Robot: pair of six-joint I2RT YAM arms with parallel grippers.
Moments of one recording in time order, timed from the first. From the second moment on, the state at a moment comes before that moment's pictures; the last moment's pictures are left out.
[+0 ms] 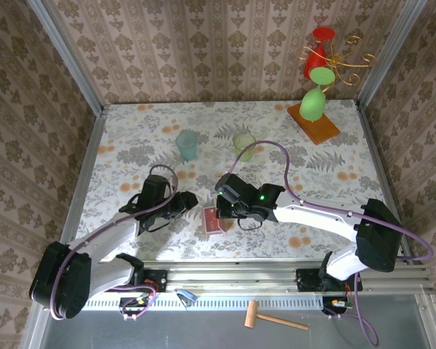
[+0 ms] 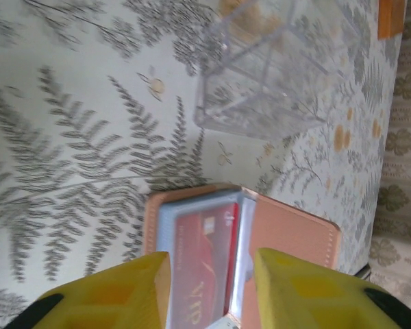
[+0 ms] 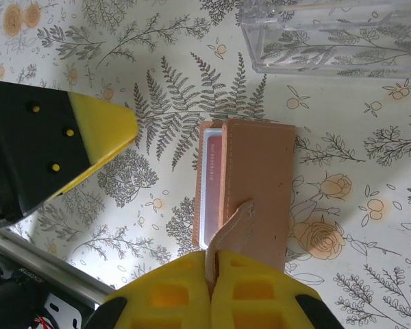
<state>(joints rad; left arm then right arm) -0.50 1.11 0.44 -0.09 0.45 -0.92 1.00 1.49 1.08 -0.53 0.08 0.92</state>
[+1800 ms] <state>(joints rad) -0.90 1.71 0.78 0.09 0.50 -1.00 0.79 1.37 0.69 -0.52 0.13 0.84</state>
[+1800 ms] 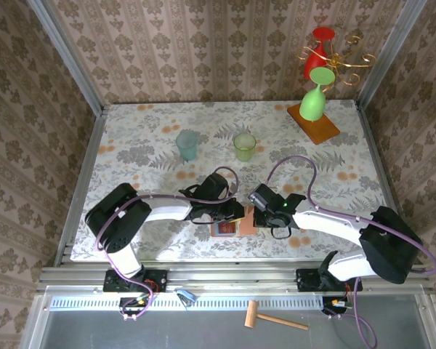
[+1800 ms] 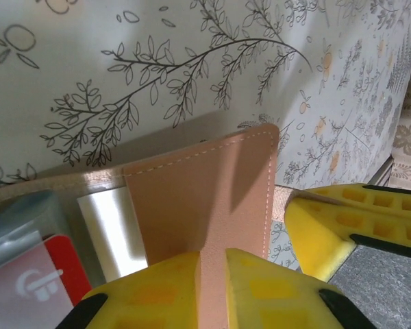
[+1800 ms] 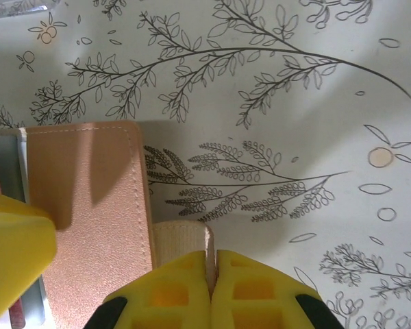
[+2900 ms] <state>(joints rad) -0.90 1.73 0.81 0.04 0.50 -0.99 0.79 1.30 0.79 -0.50 -0.07 0.85</state>
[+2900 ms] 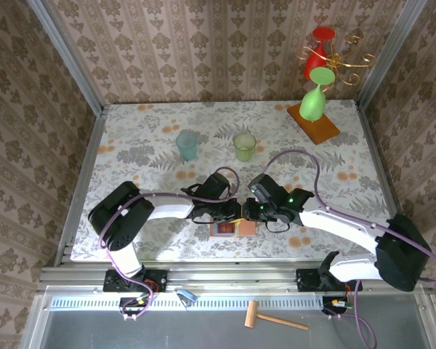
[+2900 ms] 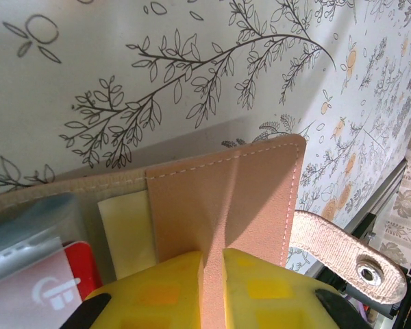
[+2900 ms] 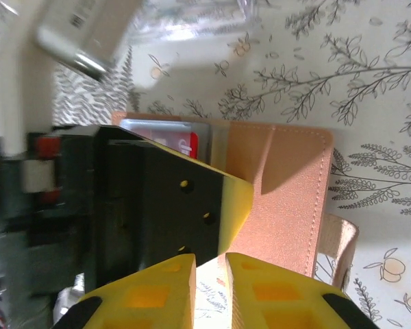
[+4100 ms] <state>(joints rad) -0.82 1.43 0.62 -0.18 0.36 -0.94 0.79 1.55 0.78 -0.43 -0.06 0.86</state>
